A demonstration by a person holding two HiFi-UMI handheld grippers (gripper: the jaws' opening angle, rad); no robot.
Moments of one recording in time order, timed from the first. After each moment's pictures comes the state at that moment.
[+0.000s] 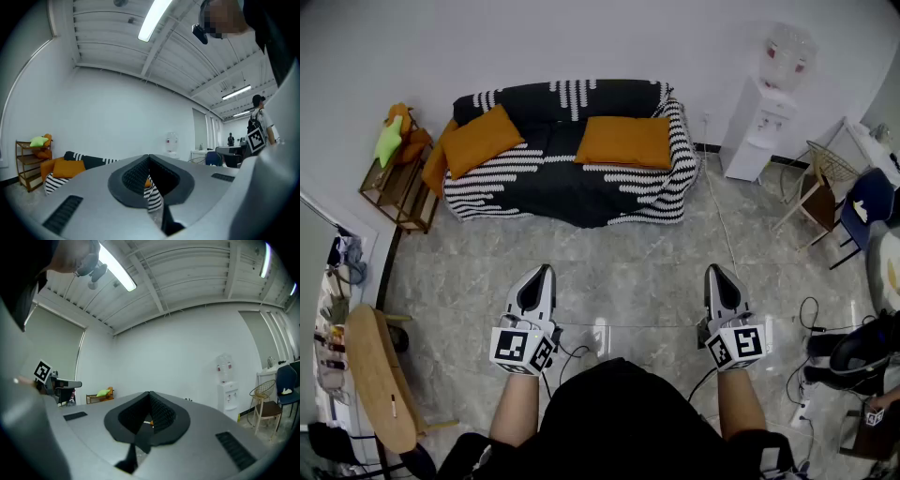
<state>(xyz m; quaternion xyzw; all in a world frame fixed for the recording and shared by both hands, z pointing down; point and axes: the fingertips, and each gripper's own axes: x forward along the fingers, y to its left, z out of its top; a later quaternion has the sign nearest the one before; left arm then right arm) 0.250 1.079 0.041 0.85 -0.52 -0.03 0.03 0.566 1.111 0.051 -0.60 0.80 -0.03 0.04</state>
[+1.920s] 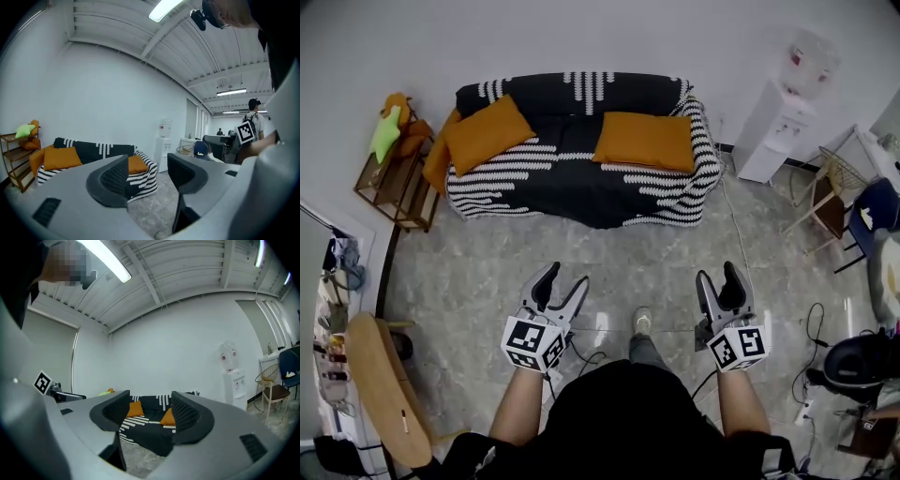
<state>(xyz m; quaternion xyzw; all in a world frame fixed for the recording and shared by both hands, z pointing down) 0.186 0.996 0.095 0.89 -0.44 0.05 0.09 0.464 1.028 0.074 -0.60 0.79 -0.08 0.05</state>
